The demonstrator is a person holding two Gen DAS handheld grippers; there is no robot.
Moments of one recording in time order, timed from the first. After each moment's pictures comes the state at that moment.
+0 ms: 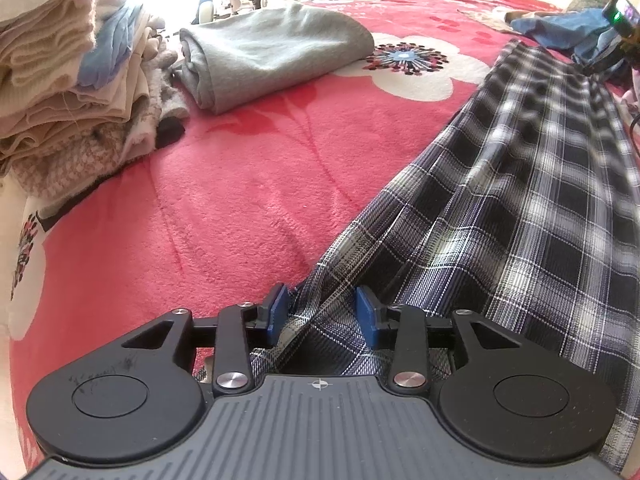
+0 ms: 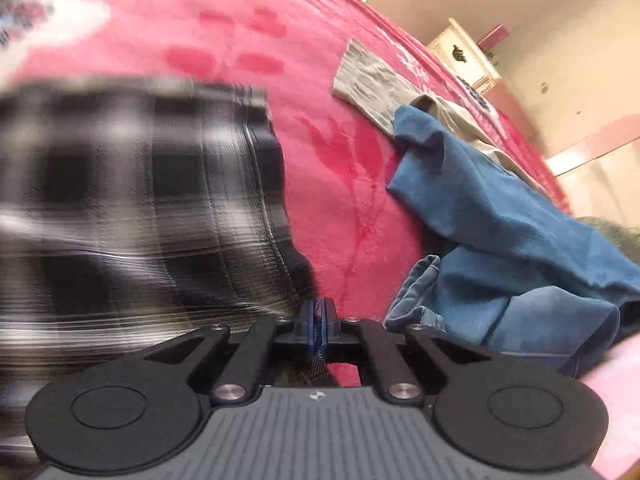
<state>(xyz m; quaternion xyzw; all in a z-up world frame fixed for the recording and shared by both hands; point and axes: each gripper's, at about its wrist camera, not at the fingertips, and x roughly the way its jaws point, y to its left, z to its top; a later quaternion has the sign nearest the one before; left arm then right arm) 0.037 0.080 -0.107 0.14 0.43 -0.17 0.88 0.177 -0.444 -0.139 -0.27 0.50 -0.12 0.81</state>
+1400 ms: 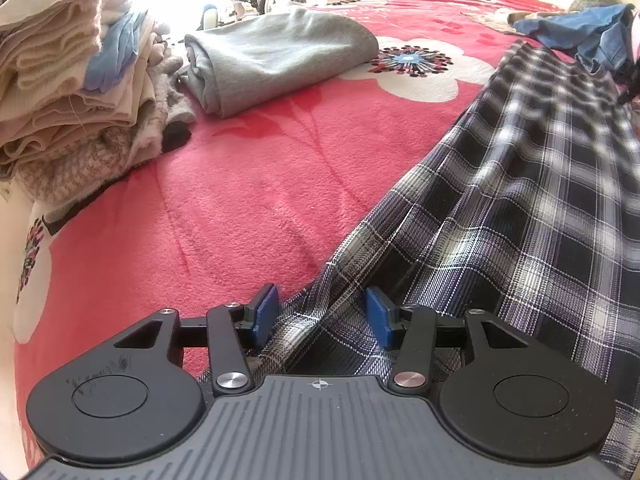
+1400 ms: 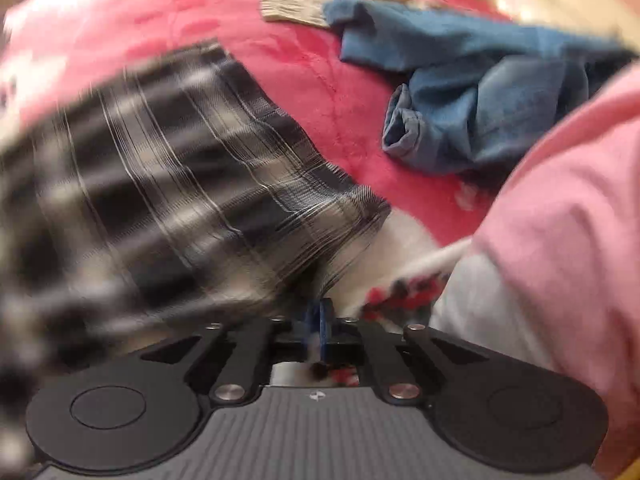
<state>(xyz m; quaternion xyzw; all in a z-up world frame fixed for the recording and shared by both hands) 0.036 0.082 -0.110 0.15 0.41 -0.17 0.88 0.088 -0.438 -0.118 -0.03 0.54 -0.20 0.82</state>
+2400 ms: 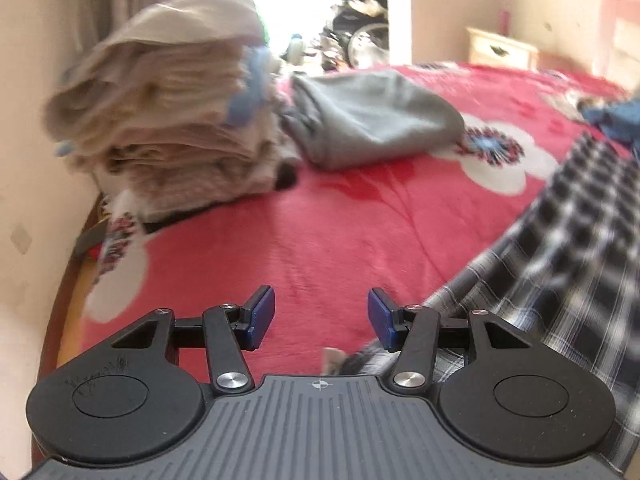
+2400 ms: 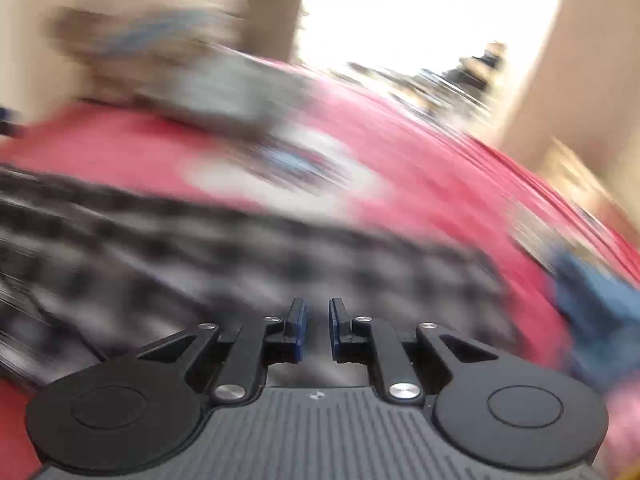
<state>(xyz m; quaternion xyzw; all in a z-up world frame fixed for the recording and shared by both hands) 0.020 0.134 -0.047 0.07 0.36 -0.06 0.93 0.010 -0.266 -0.057 -0.18 0.36 0.18 0.90</state>
